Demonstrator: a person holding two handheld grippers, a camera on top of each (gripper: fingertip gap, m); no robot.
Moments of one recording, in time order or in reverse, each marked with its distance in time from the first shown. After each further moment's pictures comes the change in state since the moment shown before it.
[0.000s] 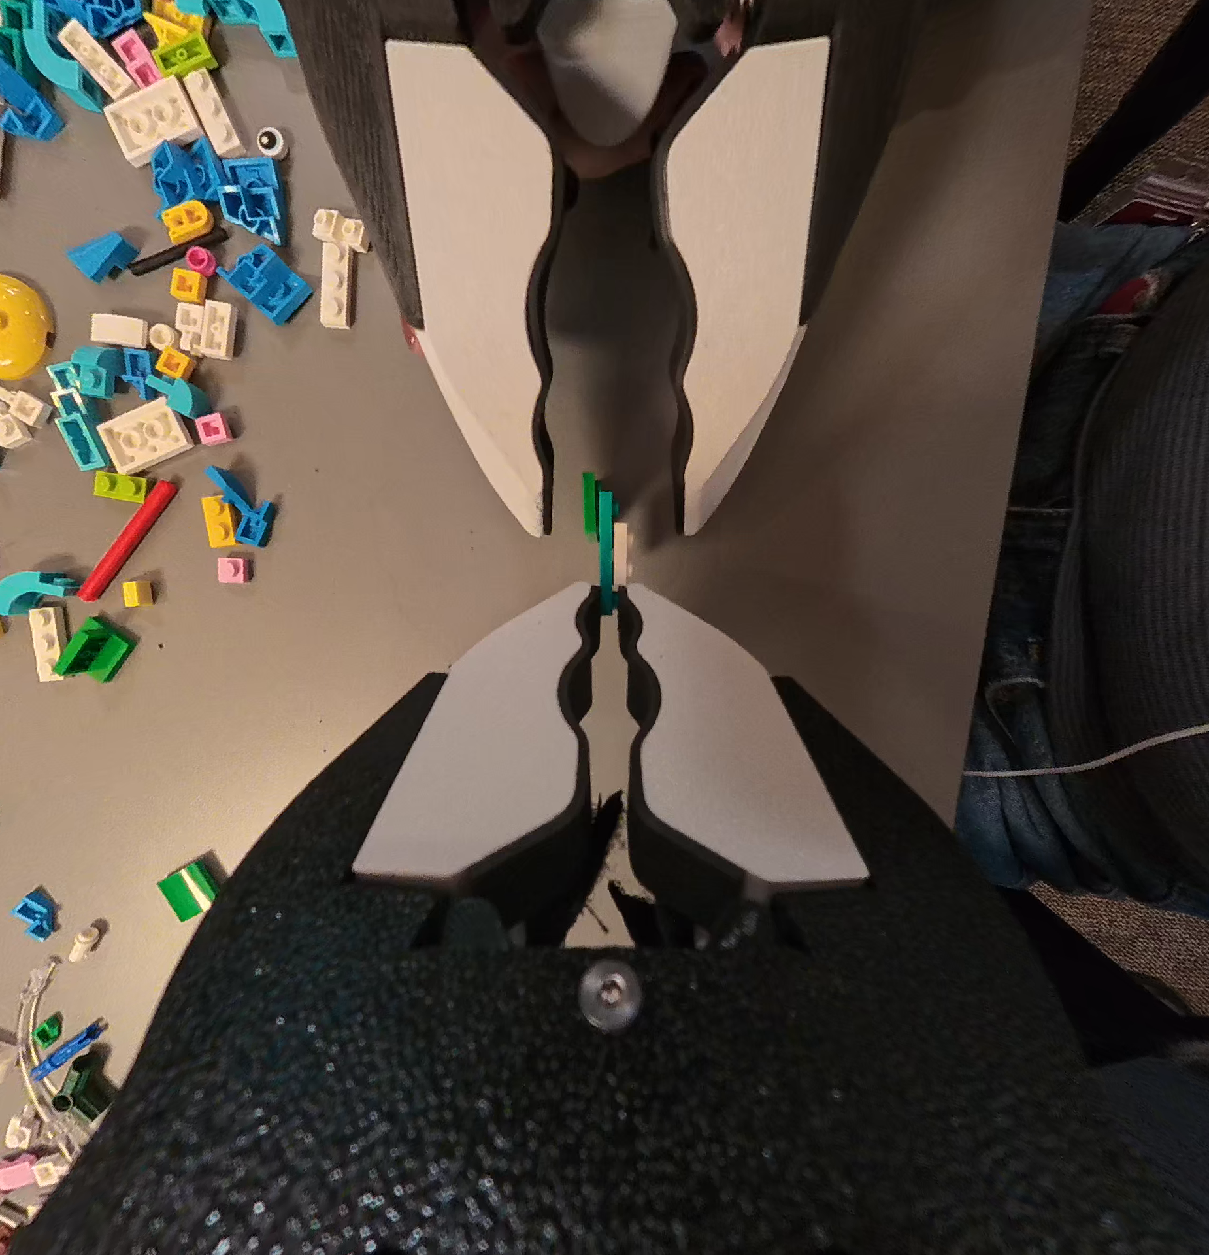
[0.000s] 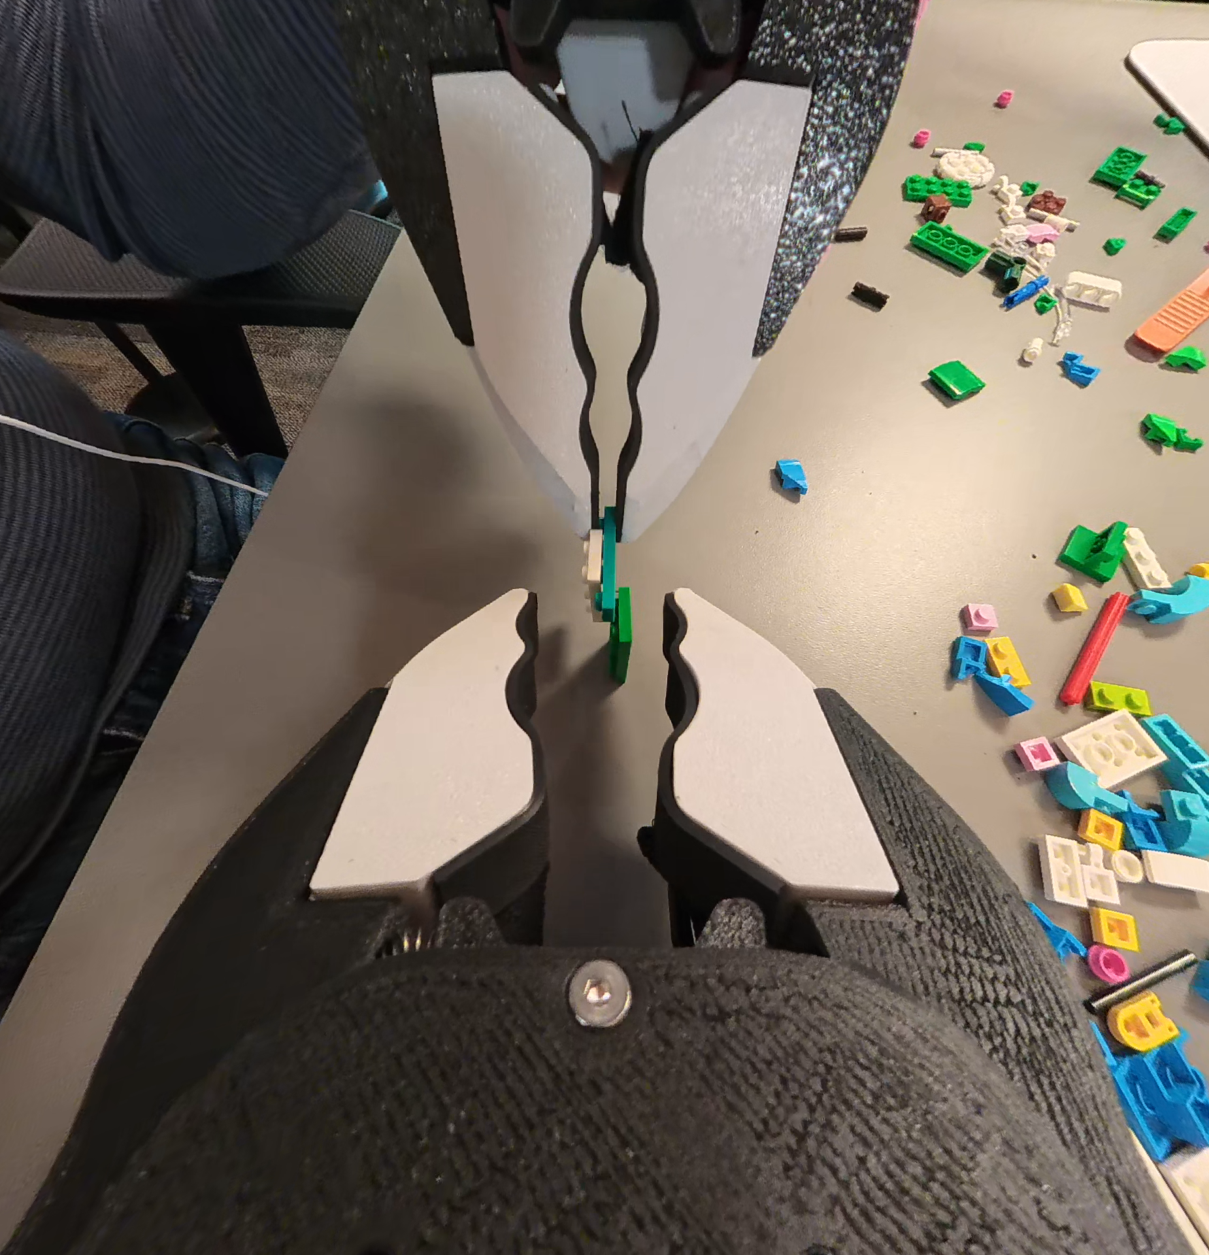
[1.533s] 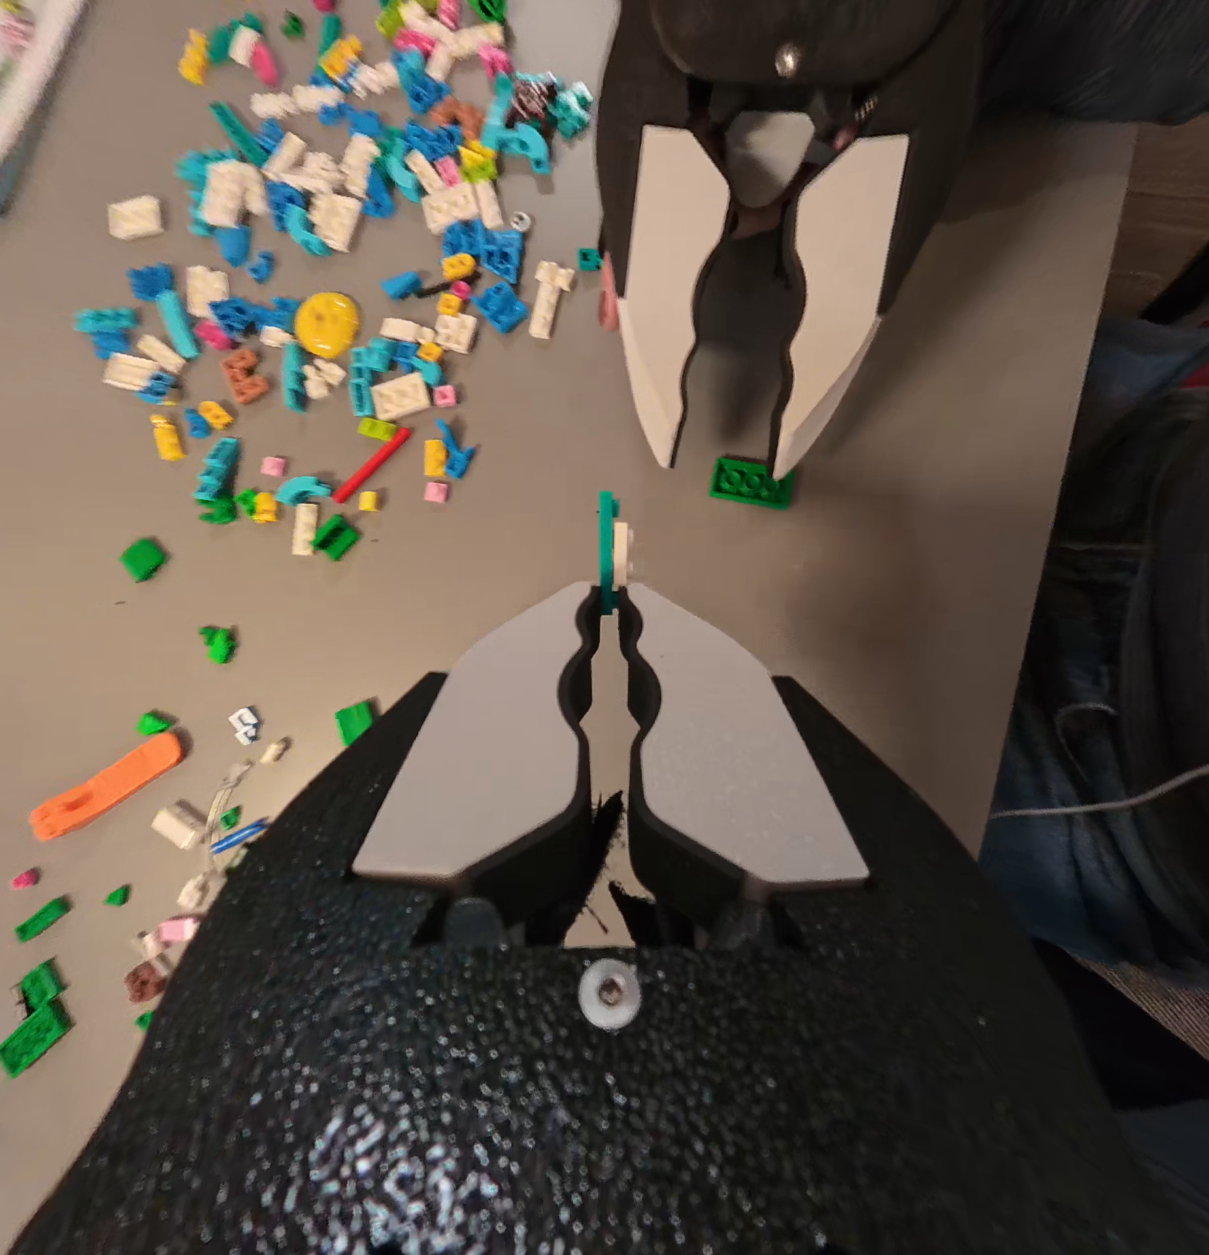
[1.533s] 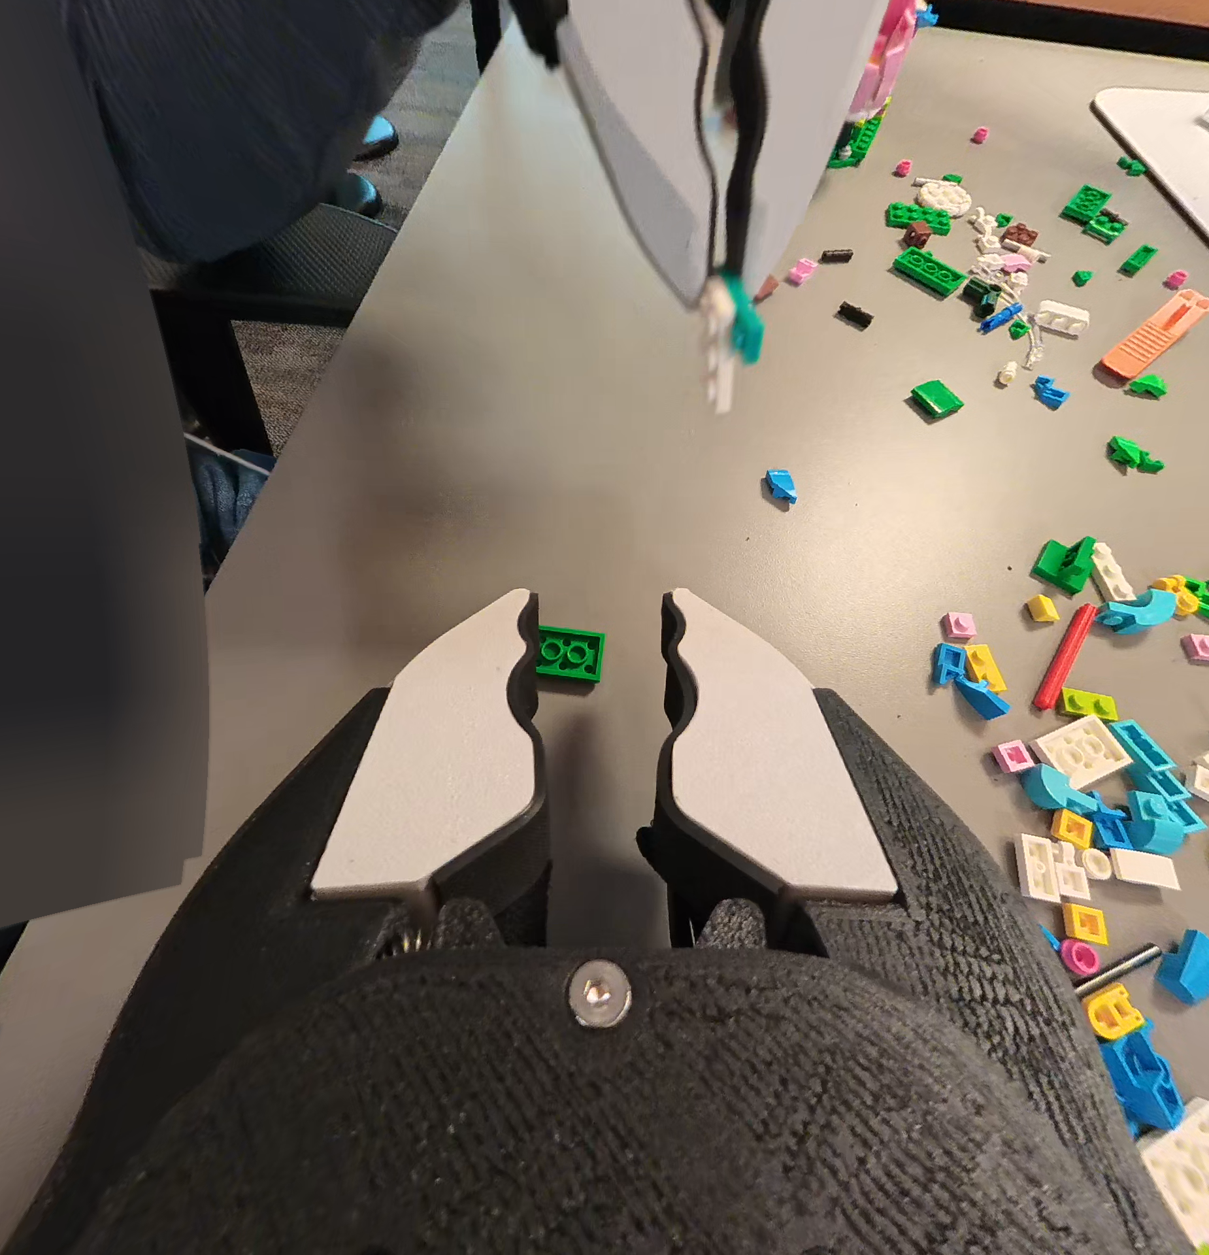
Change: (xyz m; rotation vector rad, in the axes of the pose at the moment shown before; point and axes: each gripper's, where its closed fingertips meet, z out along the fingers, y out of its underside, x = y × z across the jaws) left arm -0.028 0.009 -0.063 0.157 -0.199 -0.047; right arm 0.002 -0.002 -0.002 0.015 0.024 -0.036
